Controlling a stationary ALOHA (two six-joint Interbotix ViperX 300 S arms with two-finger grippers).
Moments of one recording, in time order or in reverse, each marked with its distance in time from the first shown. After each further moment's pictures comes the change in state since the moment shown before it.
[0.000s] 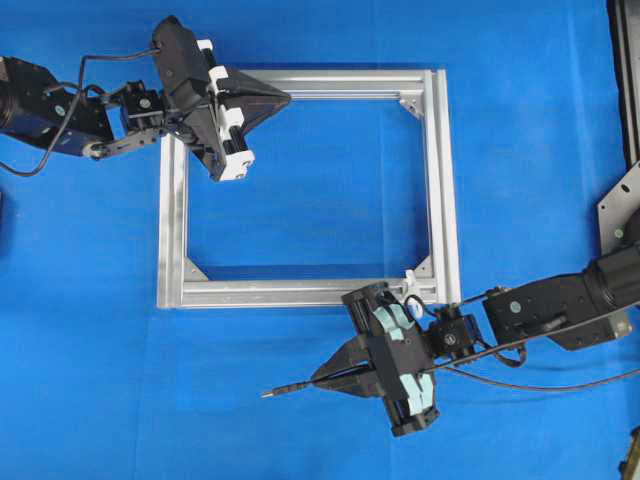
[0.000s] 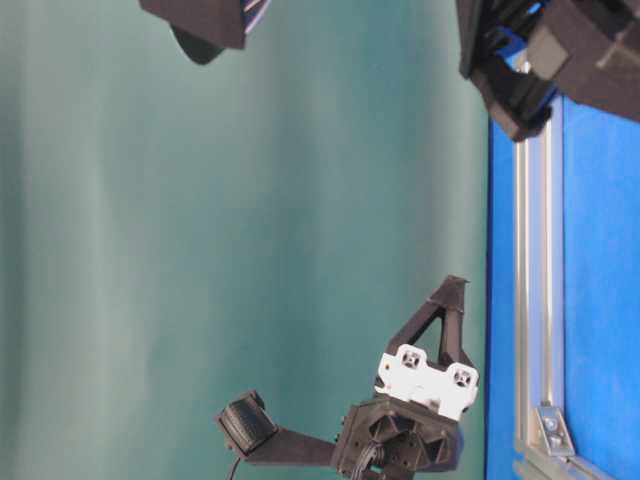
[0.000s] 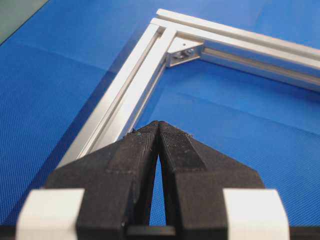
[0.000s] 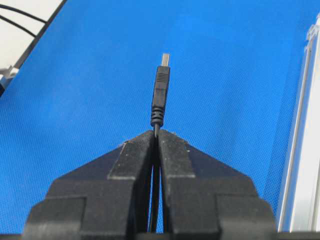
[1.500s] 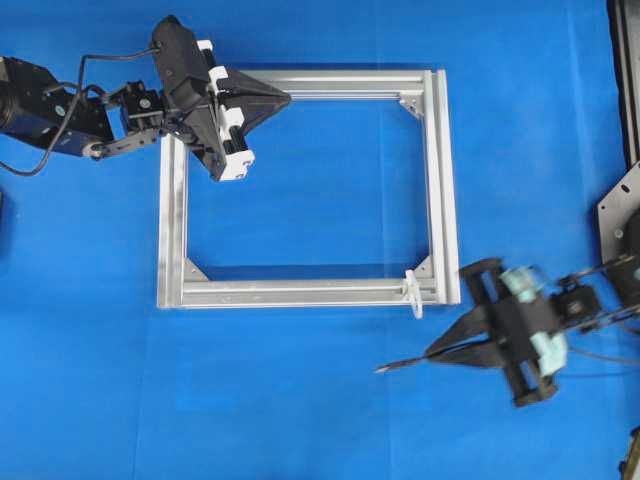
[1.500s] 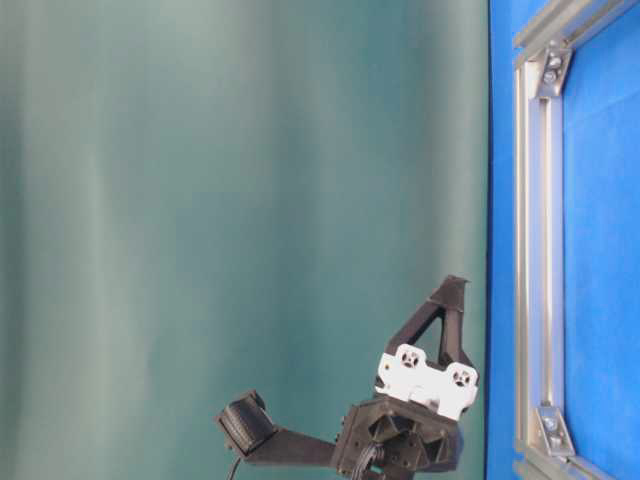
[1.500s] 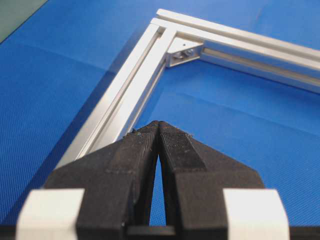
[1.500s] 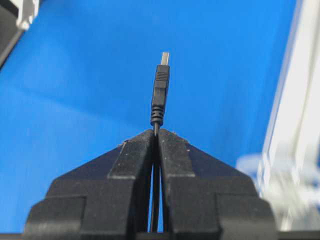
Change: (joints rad) left arm 0.000 0.000 0.000 0.000 0.000 -0.008; right arm 0.092 -0.374 0.428 0.126 -0.006 0.006
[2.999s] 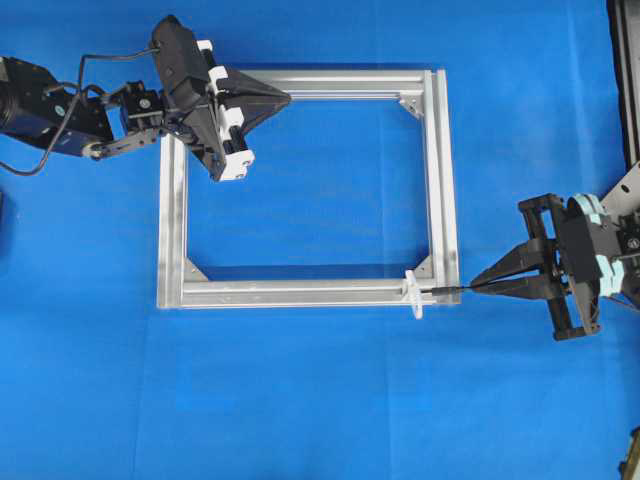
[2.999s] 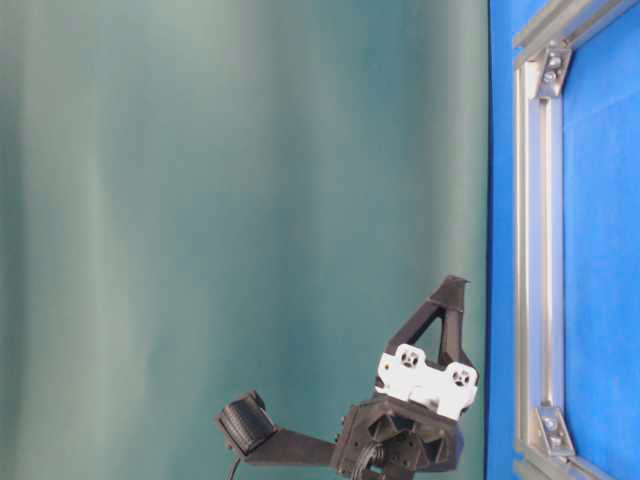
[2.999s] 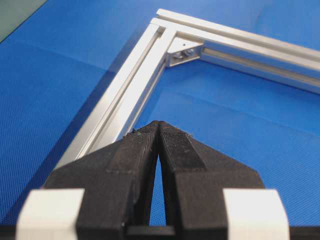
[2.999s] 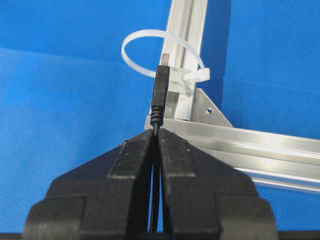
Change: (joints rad) left arm 0.000 0.000 0.000 0.000 0.000 -0.003; right arm -0.163 -0.276 0.227 0.012 0.035 -0.043
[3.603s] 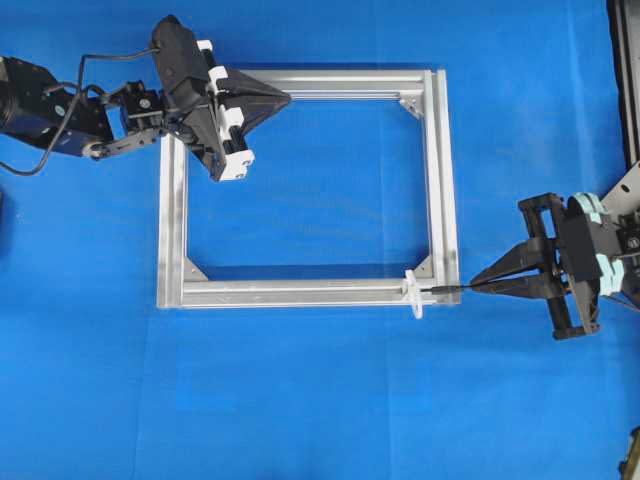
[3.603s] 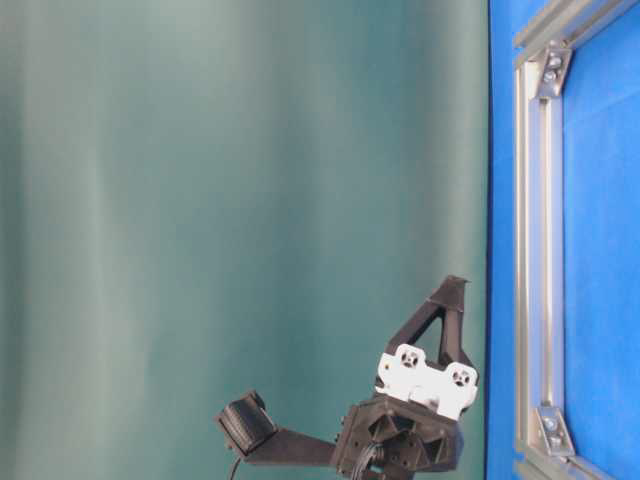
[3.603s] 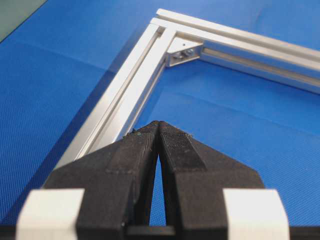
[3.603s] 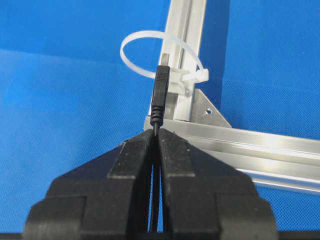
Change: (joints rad) left arm -0.002 0.000 0.000 0.000 0.000 0.000; right arm 0.000 0.000 0.002 0.002 -0.006 0.002
